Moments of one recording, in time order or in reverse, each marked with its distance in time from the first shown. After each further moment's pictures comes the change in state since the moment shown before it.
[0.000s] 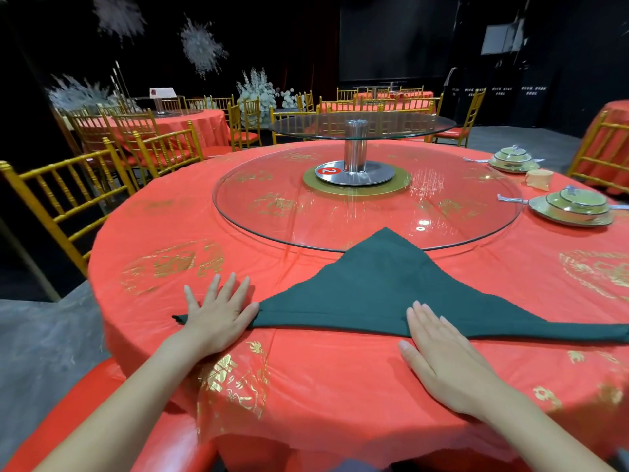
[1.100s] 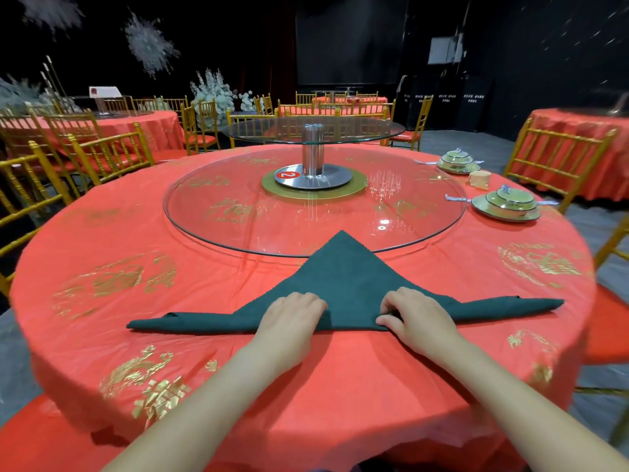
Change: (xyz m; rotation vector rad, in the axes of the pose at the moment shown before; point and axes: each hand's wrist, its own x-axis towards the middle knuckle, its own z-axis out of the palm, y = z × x) left_hand -0.007 0.152 -0.004 -0.056 0.213 0.526; right_hand 0.035 0.037 -0.020 0.112 0.219 0.121
